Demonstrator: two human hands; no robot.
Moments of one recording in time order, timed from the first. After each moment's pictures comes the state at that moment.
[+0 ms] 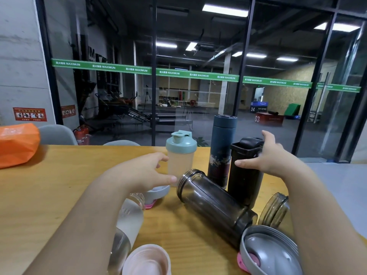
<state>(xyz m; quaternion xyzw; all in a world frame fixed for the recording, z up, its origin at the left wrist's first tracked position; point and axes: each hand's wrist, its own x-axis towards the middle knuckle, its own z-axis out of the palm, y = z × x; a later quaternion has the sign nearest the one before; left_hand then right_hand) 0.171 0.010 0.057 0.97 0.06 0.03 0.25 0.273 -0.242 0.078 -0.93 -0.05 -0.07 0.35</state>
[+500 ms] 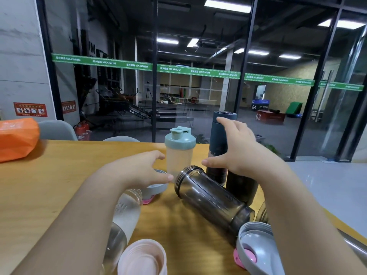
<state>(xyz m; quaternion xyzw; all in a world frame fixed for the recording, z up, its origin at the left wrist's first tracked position) 0.172 0.011 0.055 0.97 0.08 0.03 0.21 0.228 -0.193 0.091 -0.94 -0.24 -0.11 0.24</state>
